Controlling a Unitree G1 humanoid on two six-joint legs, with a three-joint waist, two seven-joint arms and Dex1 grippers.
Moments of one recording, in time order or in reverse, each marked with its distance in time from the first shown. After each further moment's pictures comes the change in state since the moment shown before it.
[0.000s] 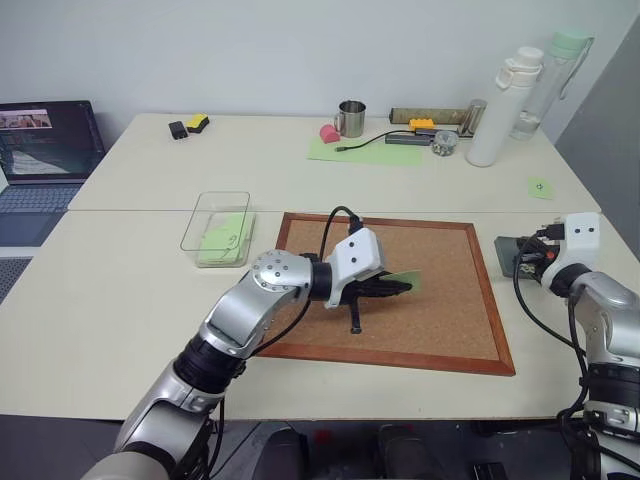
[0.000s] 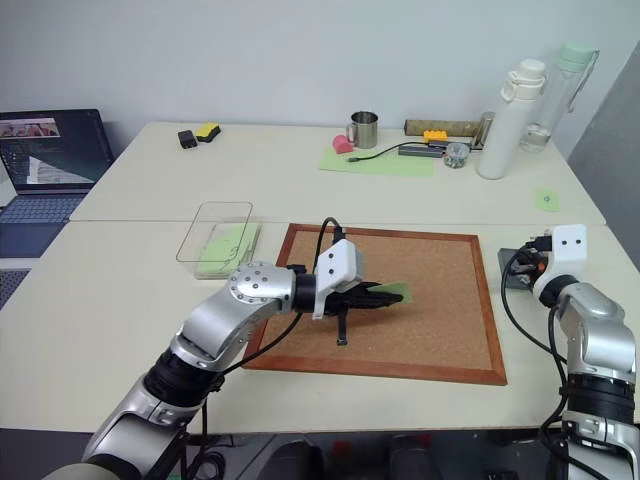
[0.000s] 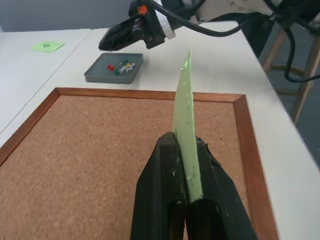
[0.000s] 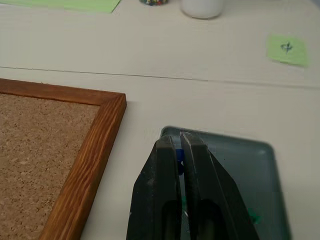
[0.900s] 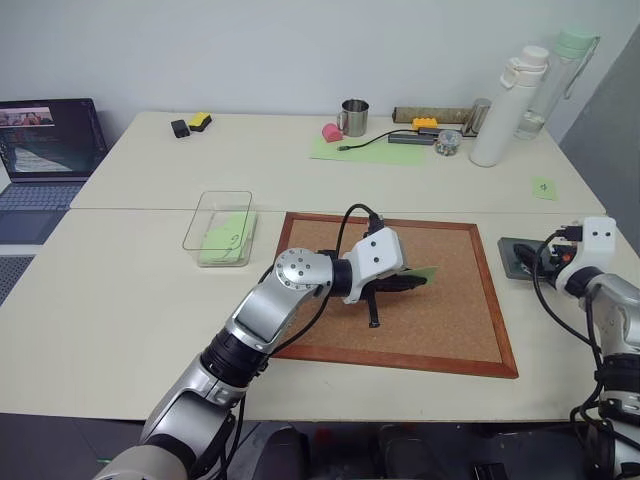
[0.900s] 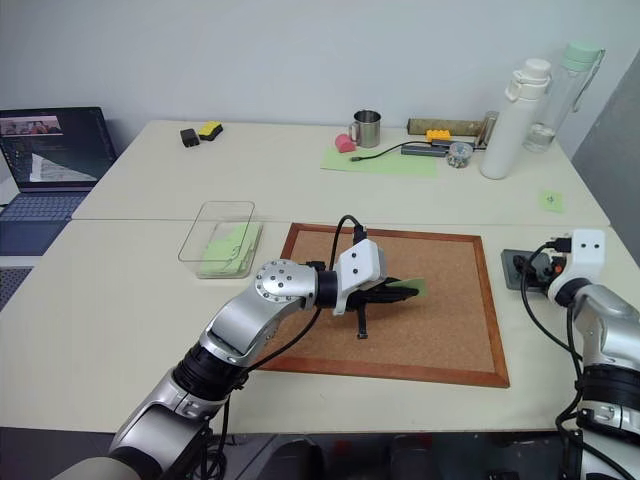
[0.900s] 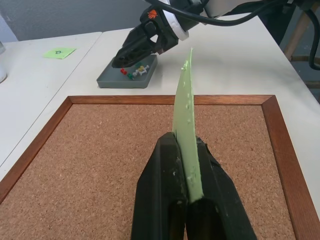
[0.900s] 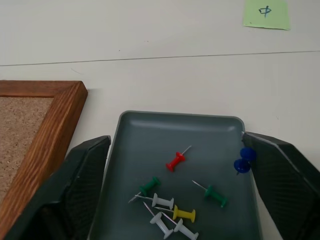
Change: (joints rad) left arm -0.036 -0.085 -0.012 0.077 0.091 -0.040 0.034; right arm -0.018 -0.072 -0.020 0.152 0.059 -0.021 -0.010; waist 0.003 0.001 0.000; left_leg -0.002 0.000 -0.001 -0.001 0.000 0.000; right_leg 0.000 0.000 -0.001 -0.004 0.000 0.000
